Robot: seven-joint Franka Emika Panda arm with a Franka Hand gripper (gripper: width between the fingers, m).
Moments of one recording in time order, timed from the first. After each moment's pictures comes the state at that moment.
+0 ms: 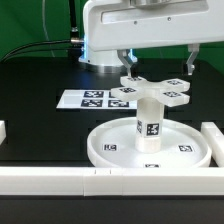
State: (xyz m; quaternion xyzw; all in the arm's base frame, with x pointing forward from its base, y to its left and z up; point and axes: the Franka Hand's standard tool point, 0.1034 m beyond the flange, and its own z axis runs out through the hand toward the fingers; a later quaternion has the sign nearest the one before) arm 0.569 0.047 0.129 -0.99 0.11 0.01 0.07
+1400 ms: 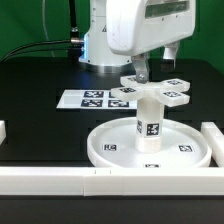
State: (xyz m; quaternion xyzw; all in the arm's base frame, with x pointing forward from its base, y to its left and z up) arm 0.570 0.042 0.128 -0.87 -0.49 -0.03 0.00
